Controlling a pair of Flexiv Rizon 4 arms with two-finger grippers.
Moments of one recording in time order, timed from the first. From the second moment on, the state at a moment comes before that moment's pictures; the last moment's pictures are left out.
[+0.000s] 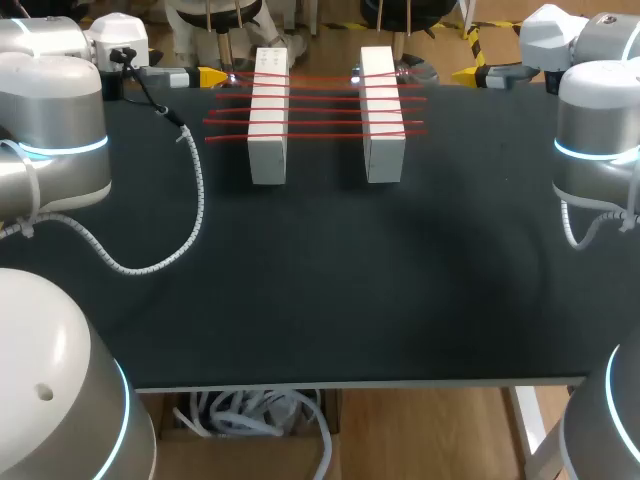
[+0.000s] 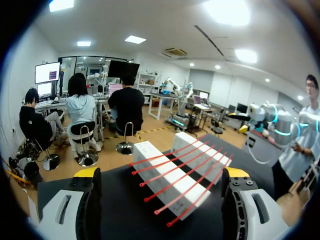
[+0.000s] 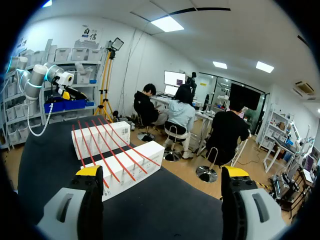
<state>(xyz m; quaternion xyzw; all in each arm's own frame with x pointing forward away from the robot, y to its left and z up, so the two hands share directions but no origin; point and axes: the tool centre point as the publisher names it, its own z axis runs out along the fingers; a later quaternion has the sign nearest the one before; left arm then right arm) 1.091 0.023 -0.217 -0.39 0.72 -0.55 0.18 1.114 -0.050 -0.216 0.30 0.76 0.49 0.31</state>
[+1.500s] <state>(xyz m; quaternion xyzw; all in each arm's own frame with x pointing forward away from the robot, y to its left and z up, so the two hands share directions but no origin) 1.028 0.002 -0.234 -0.12 0.79 -0.57 0.17 1.114 -0.050 -0.216 0.30 0.76 0.49 0.31</state>
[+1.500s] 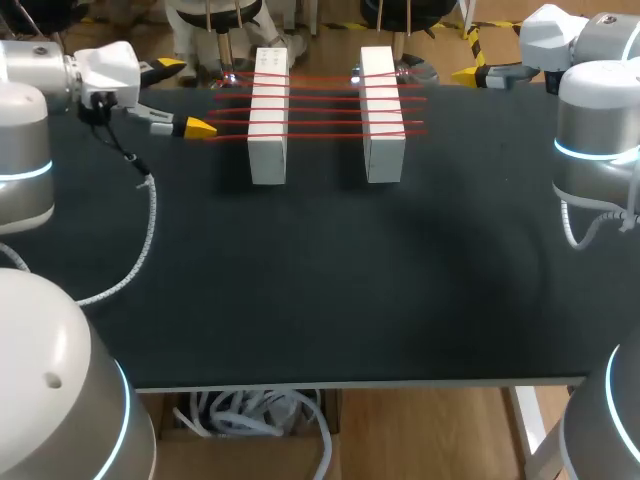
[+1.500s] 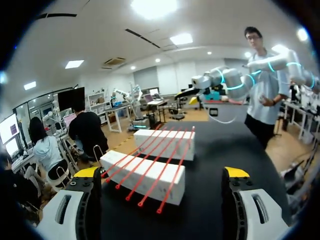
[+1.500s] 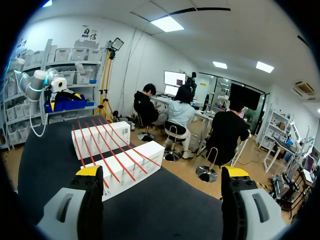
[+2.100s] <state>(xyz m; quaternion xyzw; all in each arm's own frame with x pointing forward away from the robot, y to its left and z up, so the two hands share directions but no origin) 1.030 -0.015 -0.226 0.00 0.80 -0.57 0.20 1.114 -0.050 -0.216 0.30 0.76 0.49 0.31</state>
